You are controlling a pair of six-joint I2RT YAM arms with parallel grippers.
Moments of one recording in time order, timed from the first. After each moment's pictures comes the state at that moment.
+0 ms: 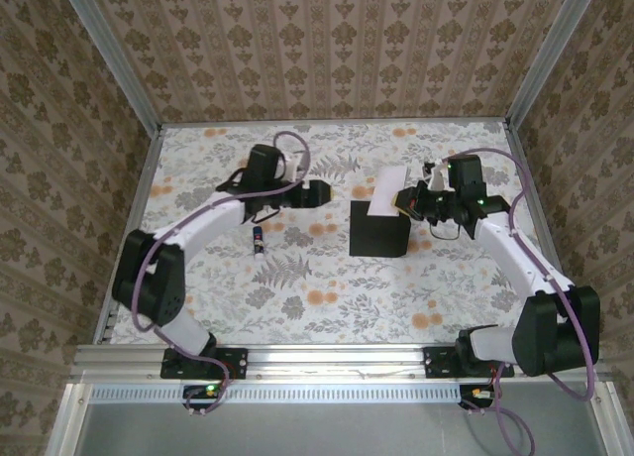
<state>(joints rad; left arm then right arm) -0.54 1.66 1.16 -0.22 0.57 -0.43 0.10 1.29 0.94 -0.45 -0.65 0.66</state>
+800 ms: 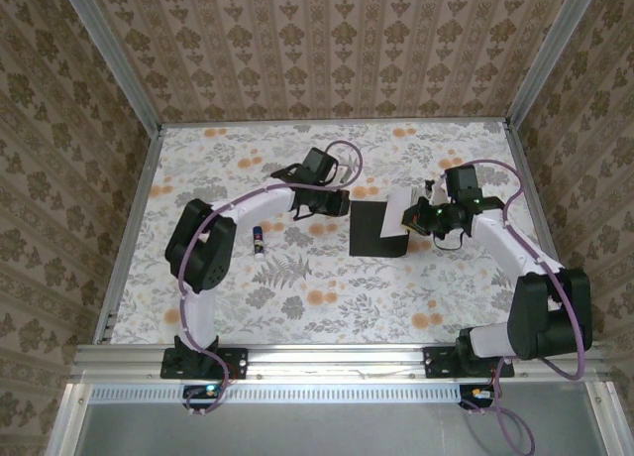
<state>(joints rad) -0.72 1.98 1.47 -0.46 0.32 -0.32 0.06 1.38 0.91 -0.57 -0.55 0.52</state>
